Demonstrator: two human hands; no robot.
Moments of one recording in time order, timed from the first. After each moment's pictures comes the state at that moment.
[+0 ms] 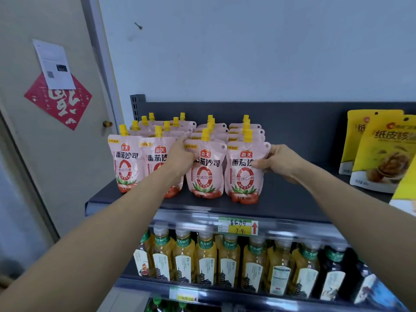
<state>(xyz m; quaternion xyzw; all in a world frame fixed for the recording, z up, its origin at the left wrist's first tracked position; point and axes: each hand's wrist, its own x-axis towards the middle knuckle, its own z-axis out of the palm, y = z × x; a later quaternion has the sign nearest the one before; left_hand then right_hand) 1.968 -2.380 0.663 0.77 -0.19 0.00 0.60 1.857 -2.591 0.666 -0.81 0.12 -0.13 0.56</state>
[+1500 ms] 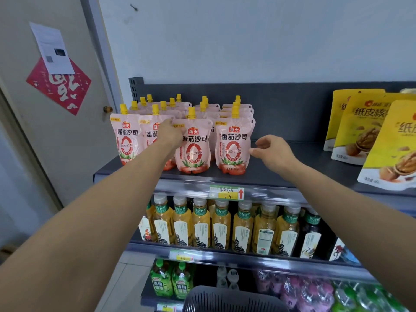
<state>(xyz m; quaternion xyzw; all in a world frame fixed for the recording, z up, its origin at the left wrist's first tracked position) 1.939 -2.376 0.669 0.75 -0.06 0.01 0.66 1.794 -2.563 0.645 -0.87 0.19 -0.24 0.39</state>
